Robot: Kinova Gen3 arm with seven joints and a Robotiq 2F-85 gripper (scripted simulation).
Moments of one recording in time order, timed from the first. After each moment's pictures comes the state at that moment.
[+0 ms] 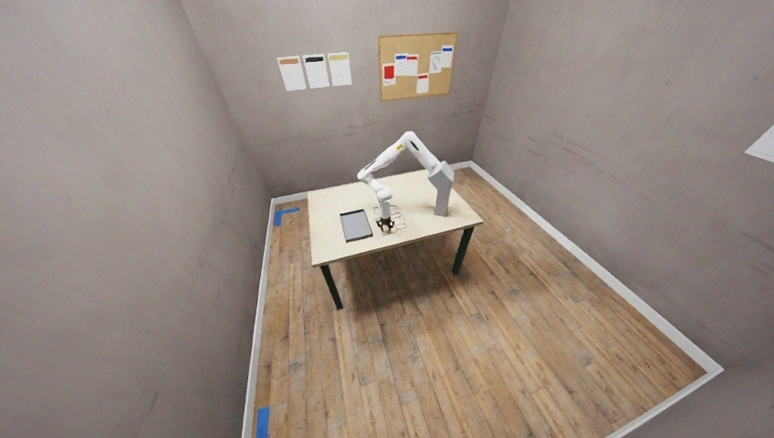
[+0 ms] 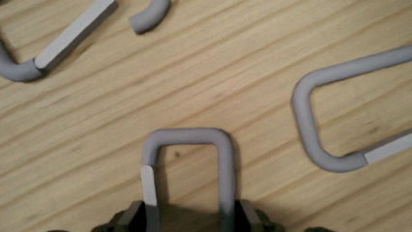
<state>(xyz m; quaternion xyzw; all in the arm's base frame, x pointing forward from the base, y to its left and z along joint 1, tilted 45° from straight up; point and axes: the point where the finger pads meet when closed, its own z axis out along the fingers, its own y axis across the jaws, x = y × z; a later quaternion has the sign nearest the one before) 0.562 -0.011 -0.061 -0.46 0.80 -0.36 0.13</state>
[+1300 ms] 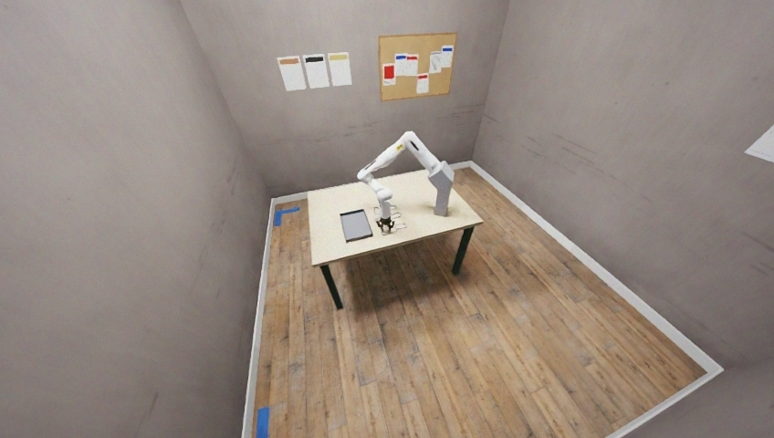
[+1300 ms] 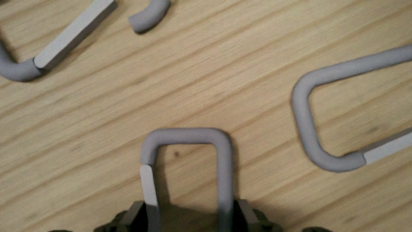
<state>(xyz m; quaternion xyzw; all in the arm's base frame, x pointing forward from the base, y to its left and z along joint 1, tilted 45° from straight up) 0.562 -0.010 -0.061 -0.47 0.80 -0.36 0.13</state>
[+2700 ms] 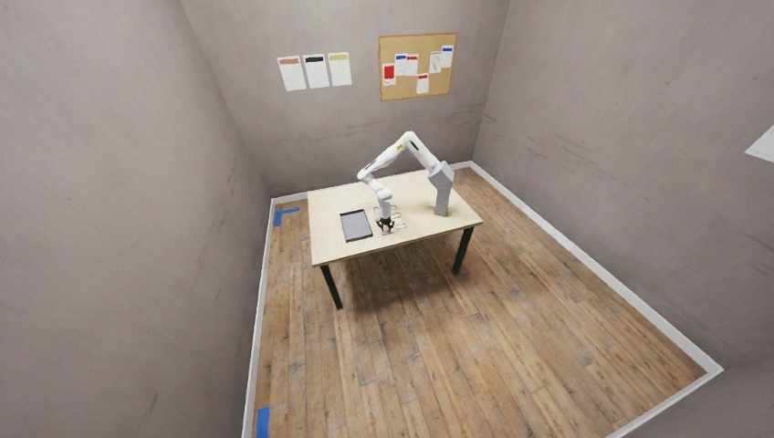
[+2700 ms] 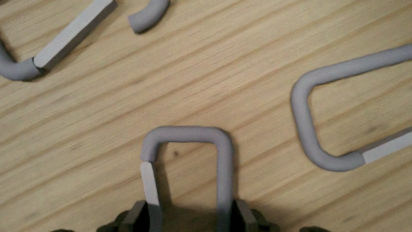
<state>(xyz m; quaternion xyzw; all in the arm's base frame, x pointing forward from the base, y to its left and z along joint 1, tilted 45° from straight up) 0.562 -0.010 -0.061 -0.47 0.80 -0.36 0.13</state>
